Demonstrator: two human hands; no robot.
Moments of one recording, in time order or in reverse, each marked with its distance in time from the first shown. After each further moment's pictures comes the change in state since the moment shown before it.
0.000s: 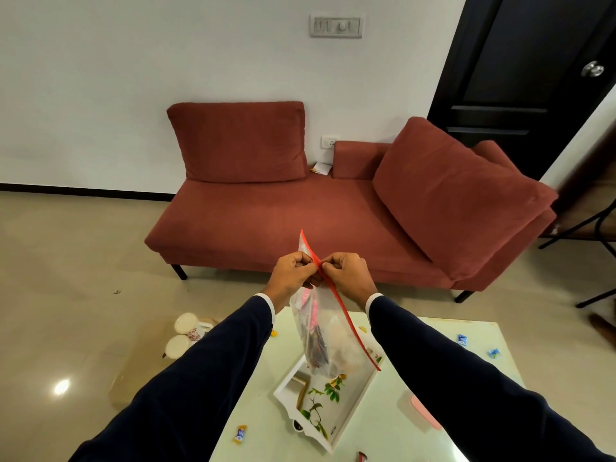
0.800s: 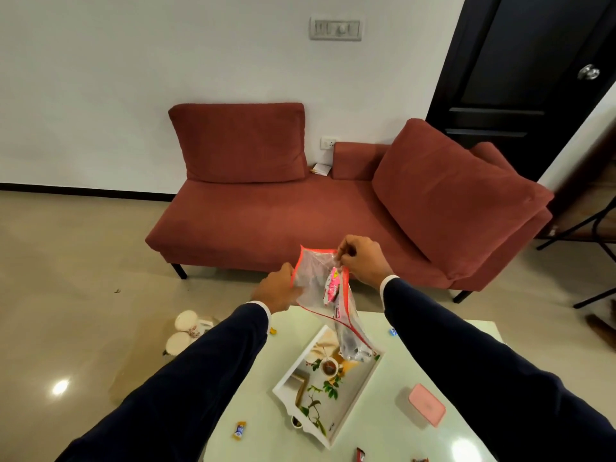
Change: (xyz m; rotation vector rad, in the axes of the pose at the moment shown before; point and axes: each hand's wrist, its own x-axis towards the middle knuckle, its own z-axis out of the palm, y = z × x) left_hand -0.015 -0.022 -0.019 0.792 -0.040 -0.111; right_hand 0.009 -0.003 -0.042 -0.199 0.002 -0.061
